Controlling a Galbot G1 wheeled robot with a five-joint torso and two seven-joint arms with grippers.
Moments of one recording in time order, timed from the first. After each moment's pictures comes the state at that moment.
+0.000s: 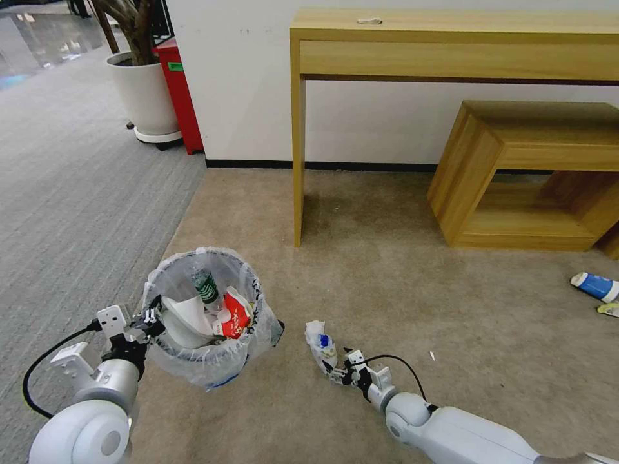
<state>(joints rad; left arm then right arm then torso) 1.59 -1.25 -0.76 -2.26 -0.75 0.38 -0.31 -0.70 1.02 -0.74 1.14 0.83 0.22 0.13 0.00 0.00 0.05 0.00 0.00</state>
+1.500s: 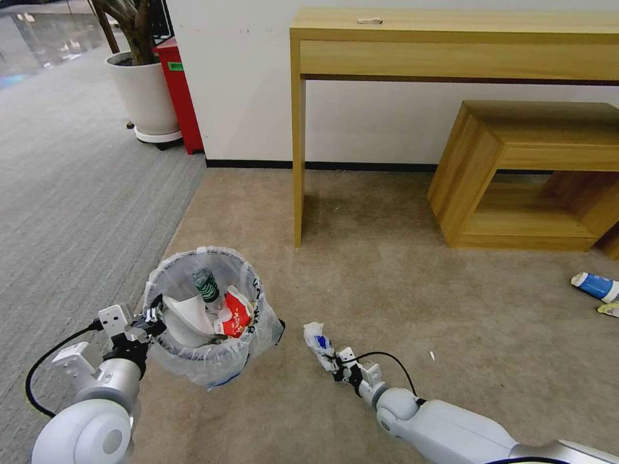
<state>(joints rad) 1.57 -1.26 -0.74 -2.24 -0.75 0.38 -0.30 -0.68 1.06 -0.76 1.06 0.81 0.29 0.06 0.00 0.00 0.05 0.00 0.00</state>
